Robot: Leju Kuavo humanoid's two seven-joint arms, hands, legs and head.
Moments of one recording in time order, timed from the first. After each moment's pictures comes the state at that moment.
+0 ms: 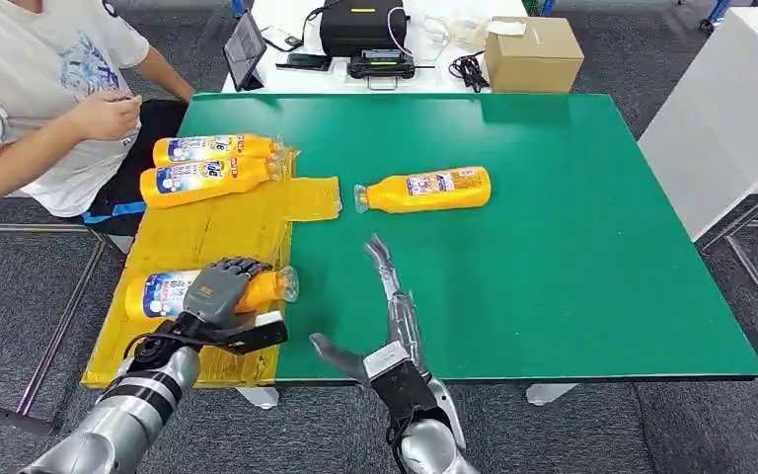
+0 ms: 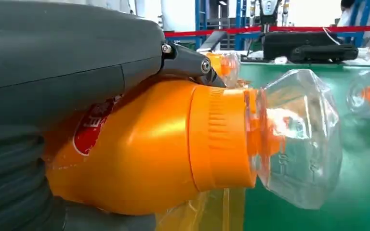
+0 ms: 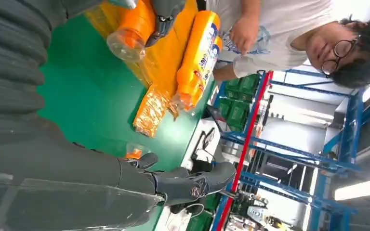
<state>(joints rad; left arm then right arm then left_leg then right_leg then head) -0.54 -0.04 -0.13 -0.54 -1.23 0.51 -0.41 -0.04 0.25 0.54 -1.40 0.28 -0.29 -0.58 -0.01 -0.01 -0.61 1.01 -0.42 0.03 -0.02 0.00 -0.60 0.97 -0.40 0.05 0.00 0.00</state>
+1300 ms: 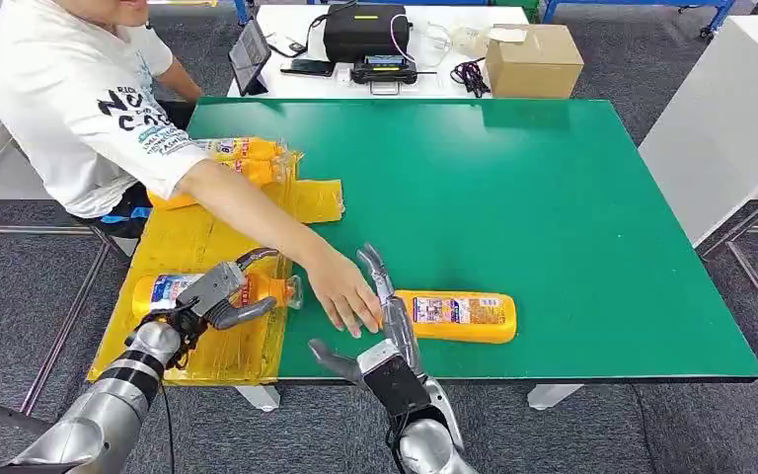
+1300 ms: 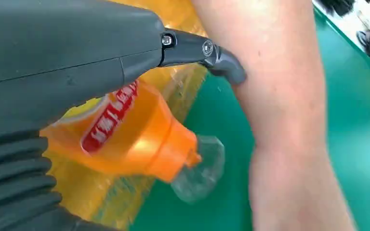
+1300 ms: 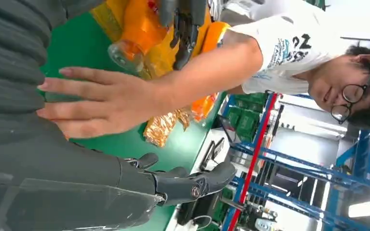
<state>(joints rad) -0.57 -0.04 0.00 -0.51 -0.67 -0.23 -0.49 -0.05 0.26 0.53 -1.34 0.30 -0.26 -0.57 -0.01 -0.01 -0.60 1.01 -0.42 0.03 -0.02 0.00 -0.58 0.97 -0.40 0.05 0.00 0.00</state>
